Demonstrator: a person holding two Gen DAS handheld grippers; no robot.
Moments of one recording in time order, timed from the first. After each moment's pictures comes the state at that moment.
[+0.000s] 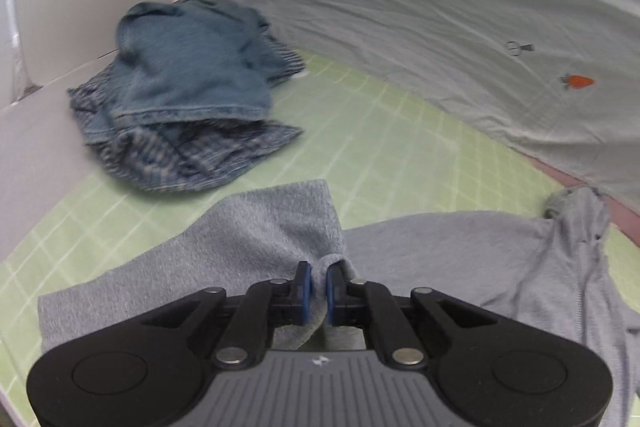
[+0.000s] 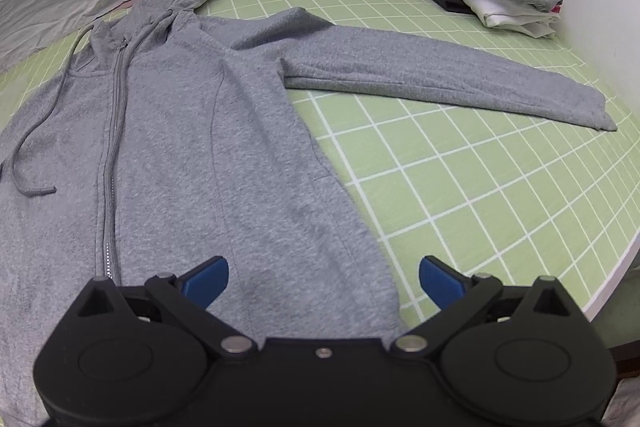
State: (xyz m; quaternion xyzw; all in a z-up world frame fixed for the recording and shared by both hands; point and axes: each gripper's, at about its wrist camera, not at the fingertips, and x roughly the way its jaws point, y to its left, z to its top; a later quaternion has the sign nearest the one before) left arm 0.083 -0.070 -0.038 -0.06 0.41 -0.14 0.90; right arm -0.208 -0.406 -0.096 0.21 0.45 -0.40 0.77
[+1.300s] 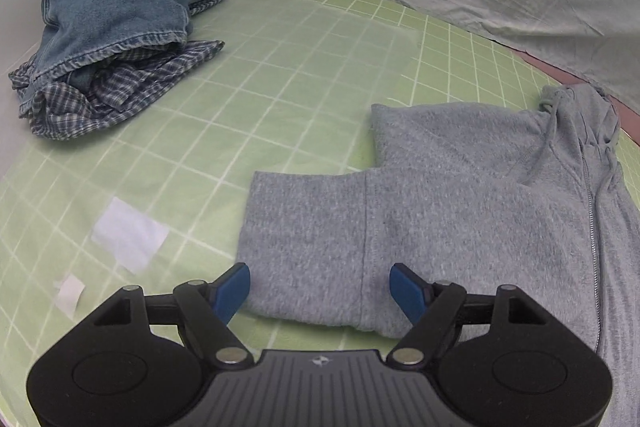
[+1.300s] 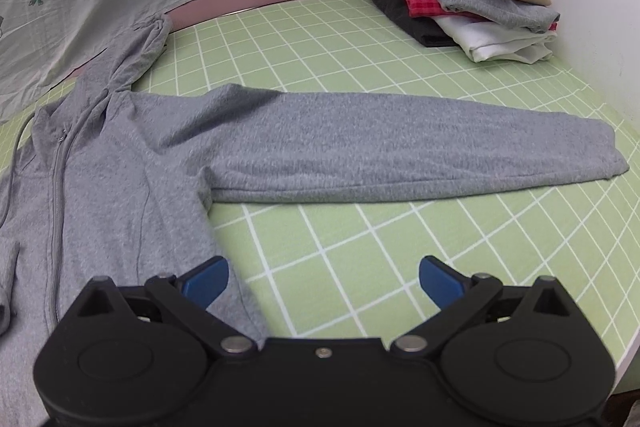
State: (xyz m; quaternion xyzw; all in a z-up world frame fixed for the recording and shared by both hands) left arm 0.090 -0.137 -0.091 0.02 0.51 -0.13 0.85; right arm -0.184 -0.513 -0.093 0.23 0.41 -0.42 0.78
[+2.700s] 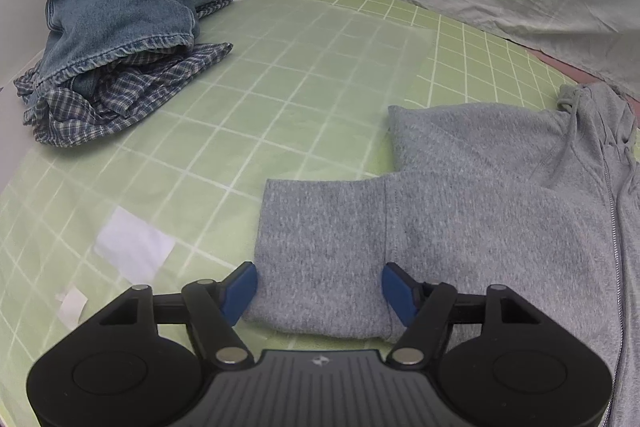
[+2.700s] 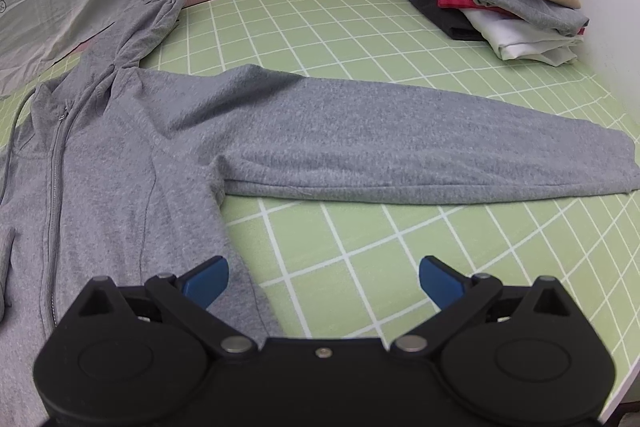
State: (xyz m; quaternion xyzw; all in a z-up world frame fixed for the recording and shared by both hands) left arm 0.093 -0.131 -0.098 0.05 0.49 -0.10 0.86; right arm -0.167 -0.514 -0.102 0.22 0.44 -0.40 0.78
